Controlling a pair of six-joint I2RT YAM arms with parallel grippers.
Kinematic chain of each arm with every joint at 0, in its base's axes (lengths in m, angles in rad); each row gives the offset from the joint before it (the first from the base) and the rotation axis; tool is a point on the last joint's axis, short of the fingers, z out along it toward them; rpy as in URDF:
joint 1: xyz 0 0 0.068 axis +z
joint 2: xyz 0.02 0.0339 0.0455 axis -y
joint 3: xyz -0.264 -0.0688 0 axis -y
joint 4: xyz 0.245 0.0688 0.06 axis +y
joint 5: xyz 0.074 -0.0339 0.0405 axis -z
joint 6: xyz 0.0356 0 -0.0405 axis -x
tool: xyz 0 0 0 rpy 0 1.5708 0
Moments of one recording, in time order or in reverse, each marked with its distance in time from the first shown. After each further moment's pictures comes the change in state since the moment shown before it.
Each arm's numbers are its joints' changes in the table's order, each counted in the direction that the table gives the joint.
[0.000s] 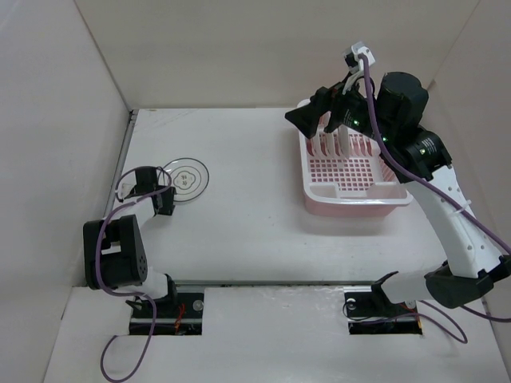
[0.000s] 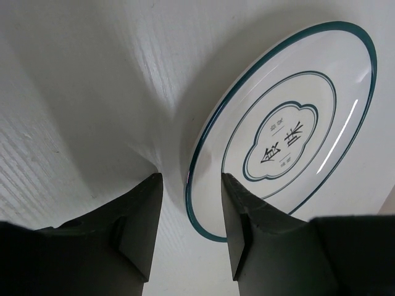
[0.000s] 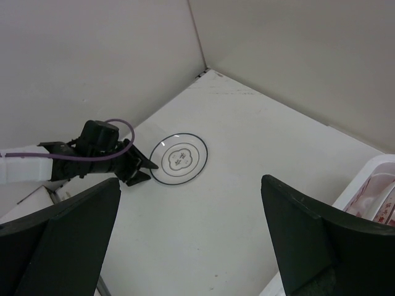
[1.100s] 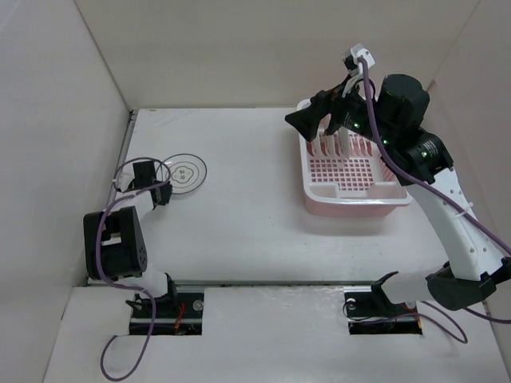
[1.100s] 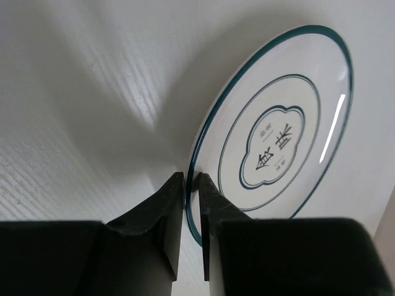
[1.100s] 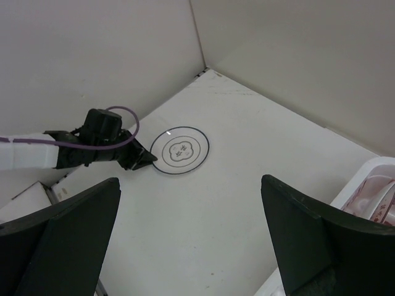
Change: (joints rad) left arm 0.011 -0.088 0.063 -0.077 -0.022 -0.069; right arm 0.014 0.014 -0.005 0.007 0.010 0.020
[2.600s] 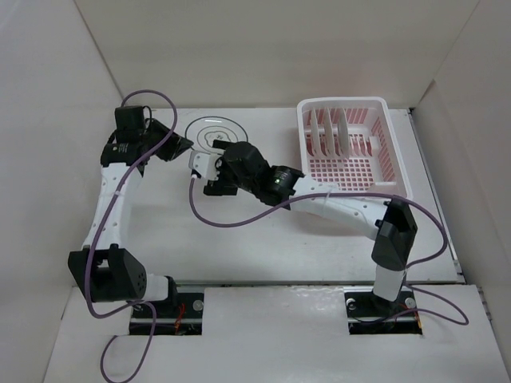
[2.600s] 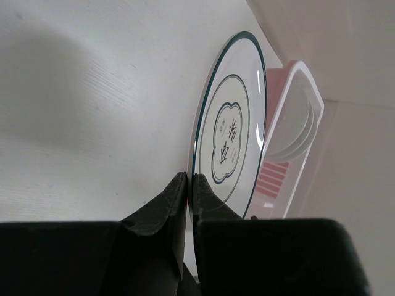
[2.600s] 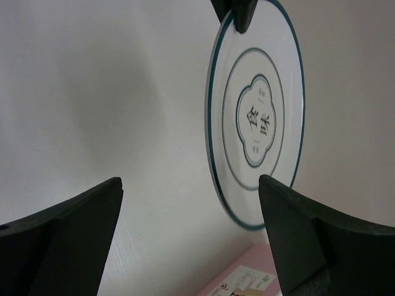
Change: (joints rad) left arm -0.100 0.190 0.624 0.542 0.465 -0.304; right arm 0.504 -0.484 -0.124 -0.230 0.510 0.889
